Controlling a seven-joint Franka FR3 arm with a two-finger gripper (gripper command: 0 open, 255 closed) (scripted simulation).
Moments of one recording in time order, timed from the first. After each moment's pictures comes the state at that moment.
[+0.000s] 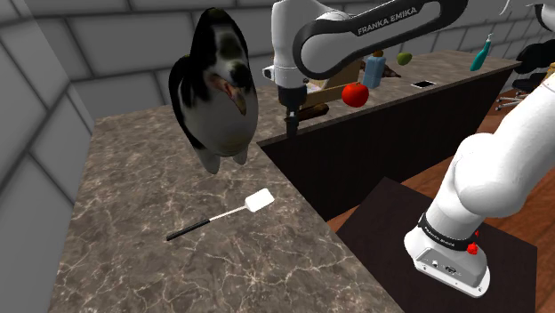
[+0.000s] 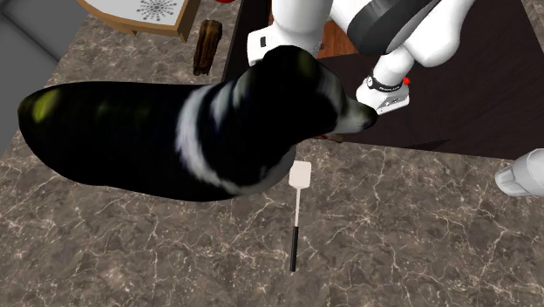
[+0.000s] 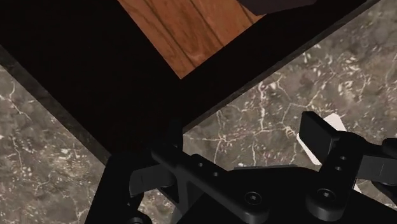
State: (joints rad) arm 0.19 -0.25 0.21 -2.20 -0.02 1.92 -0.27
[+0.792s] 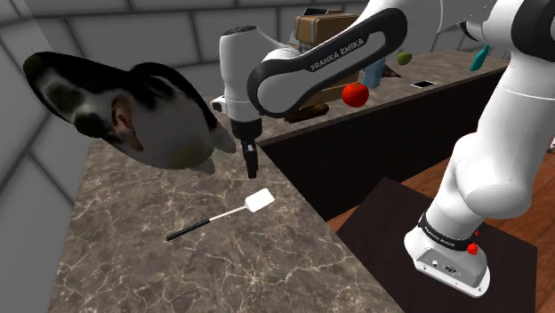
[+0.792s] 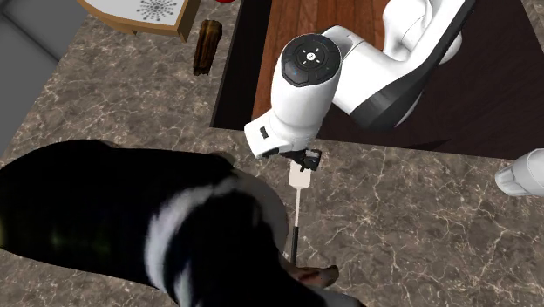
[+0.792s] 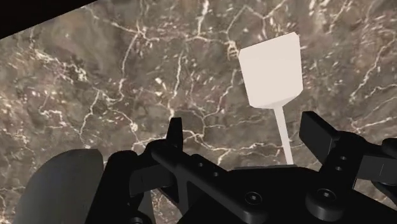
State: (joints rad) arm 0.30 0.04 0.31 -2.01 -0.03 2.09 -0.37
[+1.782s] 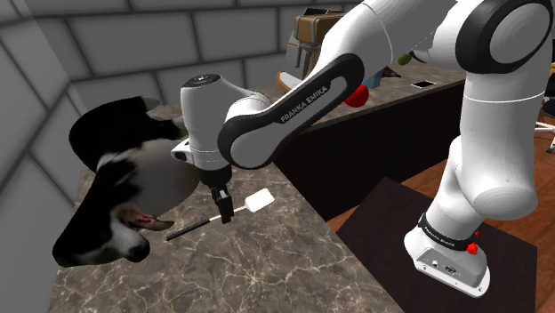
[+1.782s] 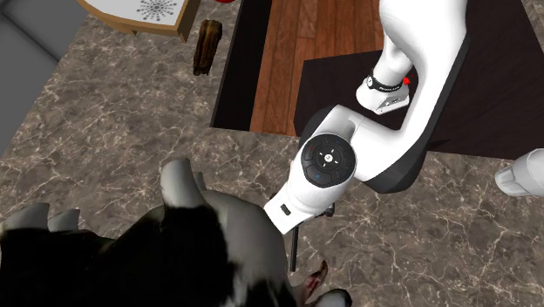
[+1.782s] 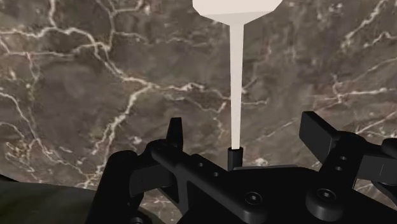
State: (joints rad) arm 0.41 0.30 0.39 -1.87 -0.10 2.21 -0.43
